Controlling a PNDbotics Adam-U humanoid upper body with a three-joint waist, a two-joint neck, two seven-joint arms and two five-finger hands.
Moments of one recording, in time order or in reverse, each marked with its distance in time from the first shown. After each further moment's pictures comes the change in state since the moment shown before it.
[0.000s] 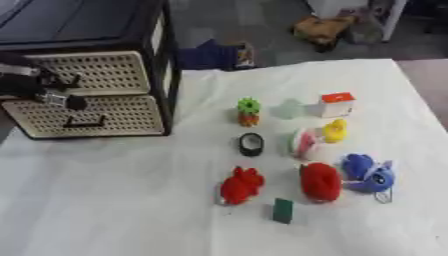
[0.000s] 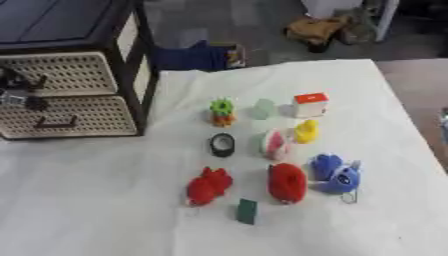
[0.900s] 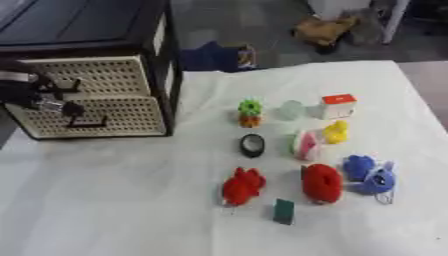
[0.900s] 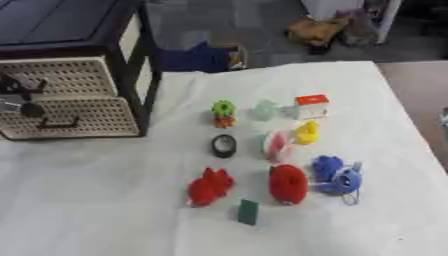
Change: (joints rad) left arm 0.060 0.038 -0.007 -0.075 0.050 0.004 0.001; right arm 0.002 0.000 -0.006 0.000 0.000 0.000 -0.009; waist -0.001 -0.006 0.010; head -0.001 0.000
